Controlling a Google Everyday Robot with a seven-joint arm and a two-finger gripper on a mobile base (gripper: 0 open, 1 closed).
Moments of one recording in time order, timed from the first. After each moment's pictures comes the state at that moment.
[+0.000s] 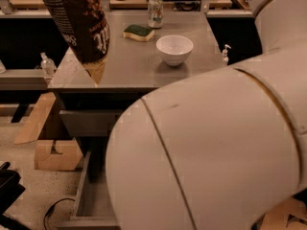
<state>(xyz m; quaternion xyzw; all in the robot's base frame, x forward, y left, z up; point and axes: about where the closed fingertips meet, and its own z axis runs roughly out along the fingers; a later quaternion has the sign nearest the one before) 0.580 0.112 1.134 -0.15 0.93 0.30 0.15</state>
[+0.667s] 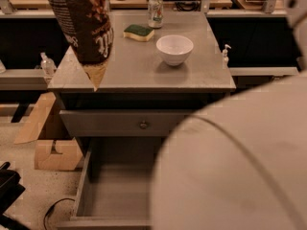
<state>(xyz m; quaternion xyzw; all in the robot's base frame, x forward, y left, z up) 0.573 0.096 1.134 -0.11 0.92 0.33 0.16</state>
